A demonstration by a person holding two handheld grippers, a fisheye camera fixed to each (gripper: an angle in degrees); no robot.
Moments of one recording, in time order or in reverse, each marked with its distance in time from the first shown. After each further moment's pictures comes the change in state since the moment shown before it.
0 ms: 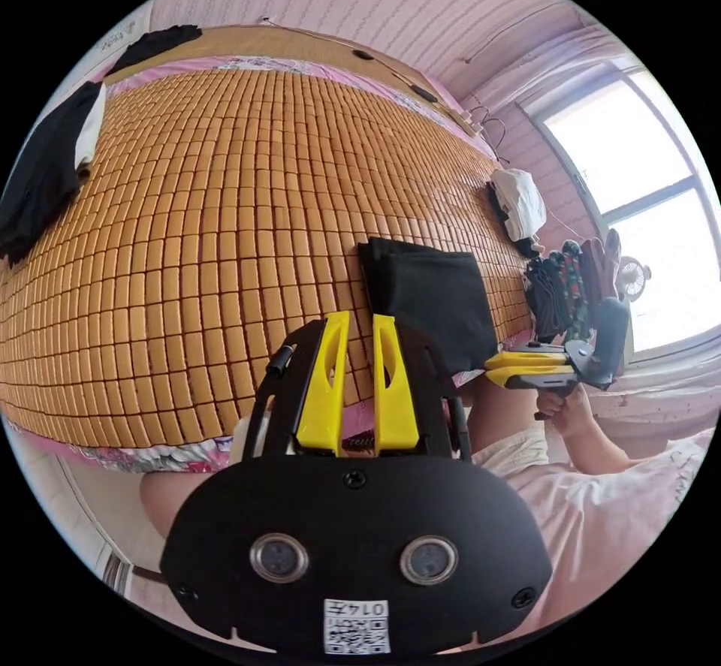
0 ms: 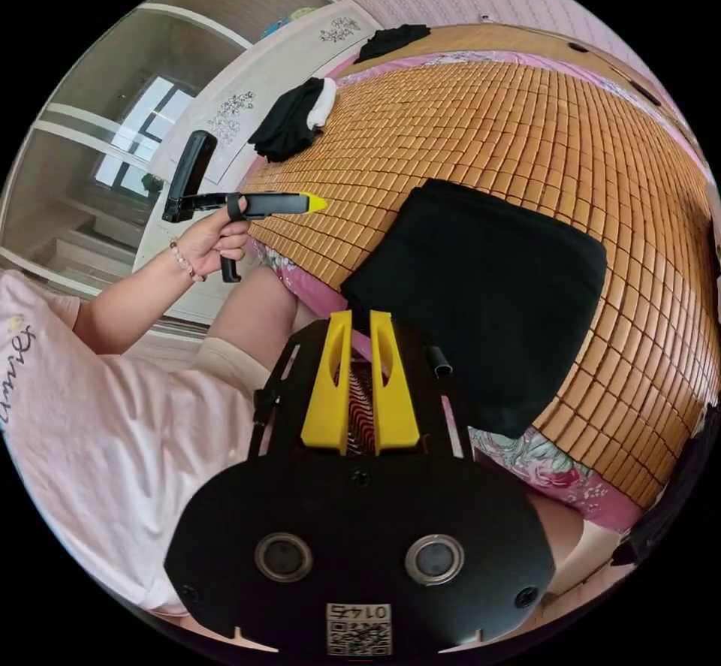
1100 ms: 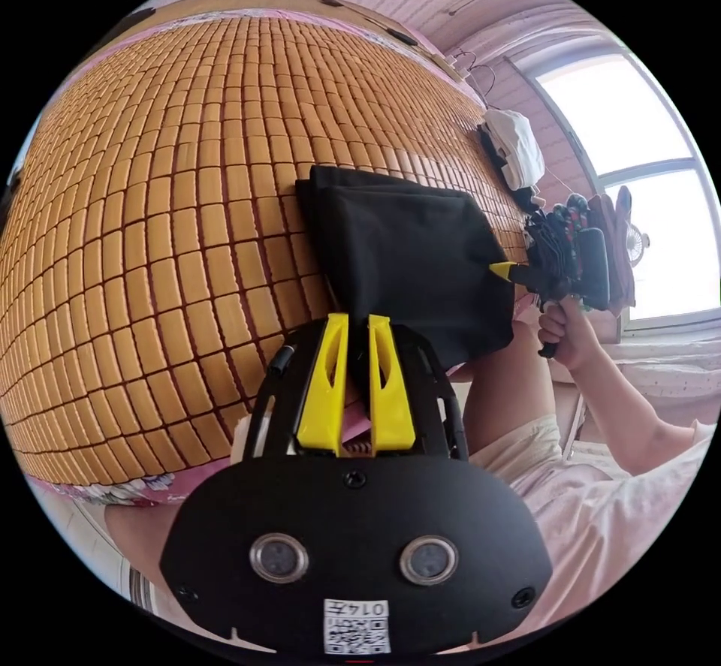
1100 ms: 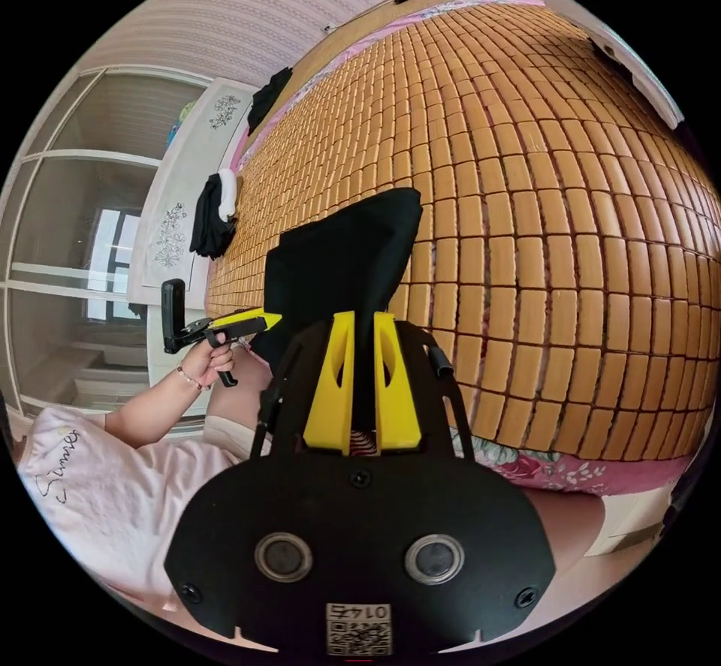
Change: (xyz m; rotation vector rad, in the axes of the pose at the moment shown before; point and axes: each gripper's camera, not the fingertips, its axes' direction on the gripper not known) left arm -0.055 0.025 0.096 -0.147 0.049 0.076; right arm 0.058 -0.001 -0.059 0.132 -0.094 0.380
